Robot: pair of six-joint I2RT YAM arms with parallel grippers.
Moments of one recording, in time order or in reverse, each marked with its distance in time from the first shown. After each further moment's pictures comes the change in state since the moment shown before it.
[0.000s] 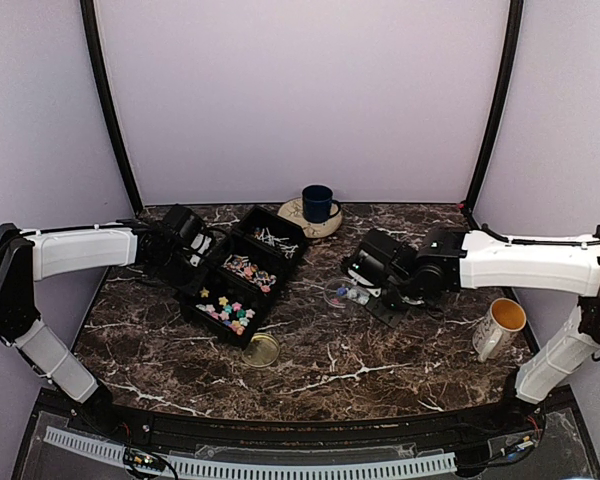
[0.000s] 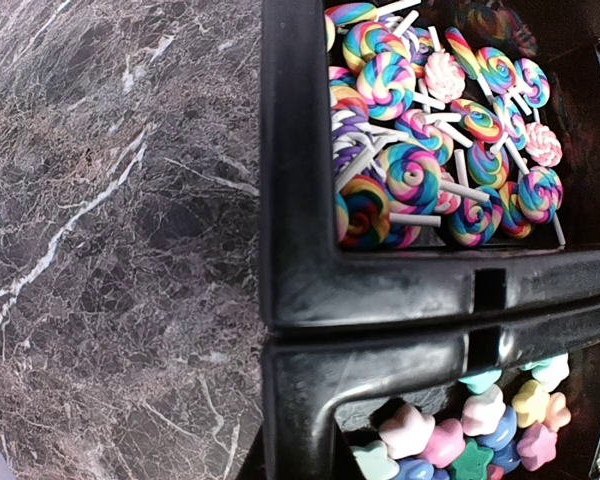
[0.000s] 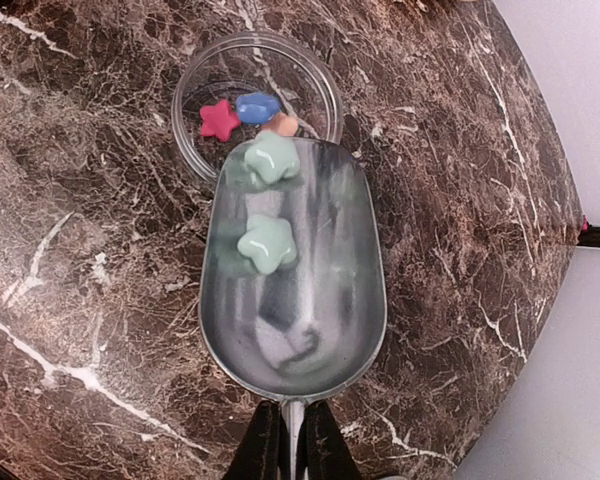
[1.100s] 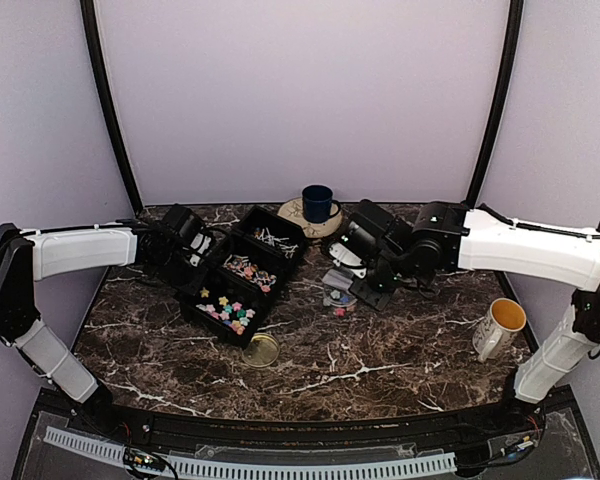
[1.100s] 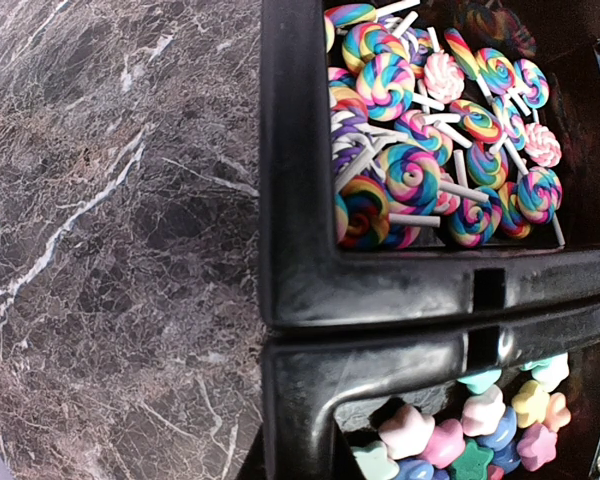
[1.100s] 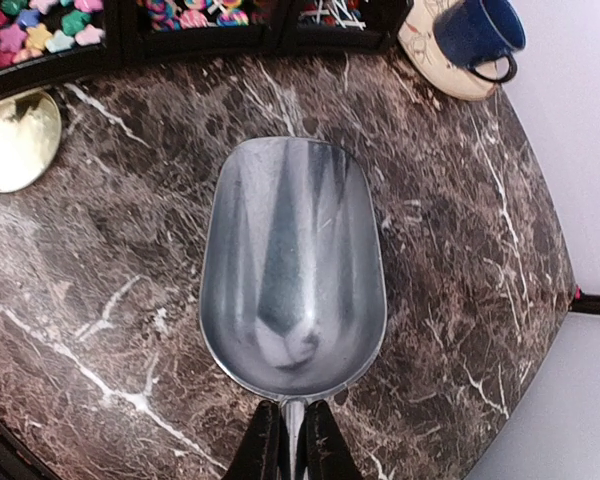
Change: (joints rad) left arm 0.000 0.000 0.000 0.001 0.016 -0.002; right arm 0.029 0.047 0.208 -0.071 -0.052 -0.073
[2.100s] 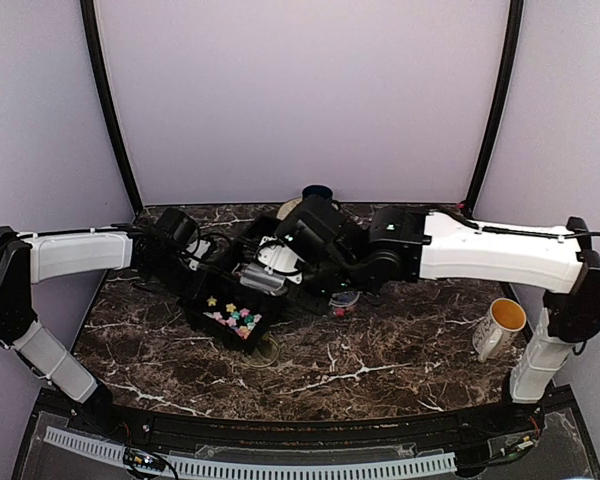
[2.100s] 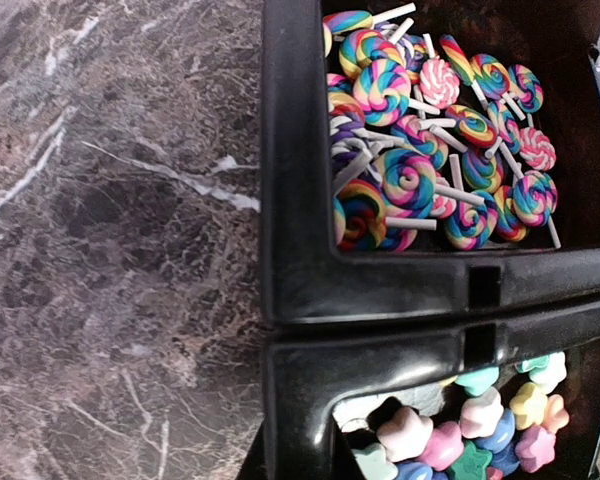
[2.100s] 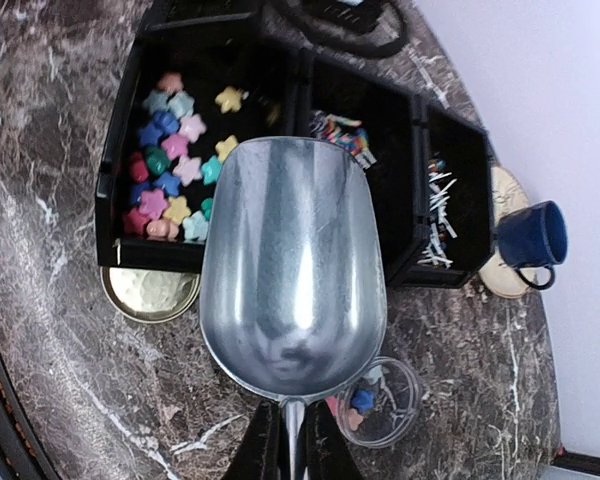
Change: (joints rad) left arm 0.024 -0.021 -0.042 0.030 0.172 -0.022; right arm 0.168 0.226 0.275 0.166 -0.084 -0.181
